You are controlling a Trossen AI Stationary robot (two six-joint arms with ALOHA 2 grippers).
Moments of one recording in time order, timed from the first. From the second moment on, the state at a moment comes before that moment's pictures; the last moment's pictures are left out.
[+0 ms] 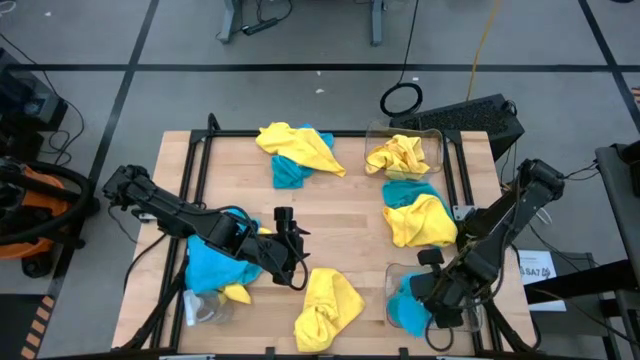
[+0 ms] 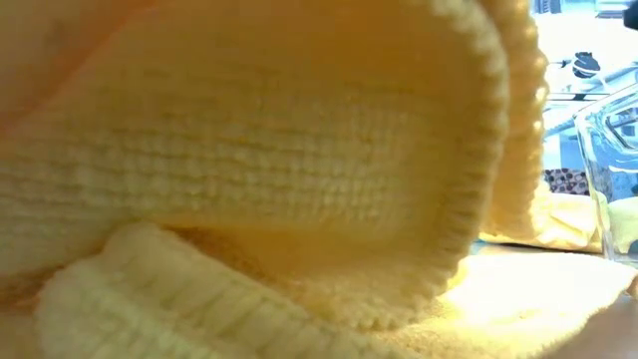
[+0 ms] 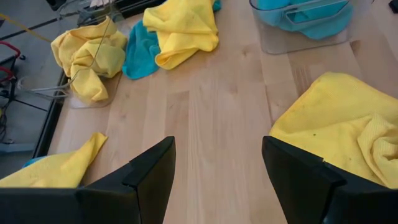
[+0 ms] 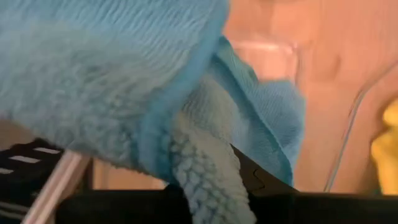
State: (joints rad) left arm -0.42 1.54 1.31 -0.58 -0.48 -0.07; right arm 0.83 1.40 1.09 -1.00 -0.01 0.74
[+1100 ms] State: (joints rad) left arm -0.40 1.54 1.31 -0.56 -0.48 -0.07; right arm 0.83 1.39 0.79 -0.61 -0.02 0.83
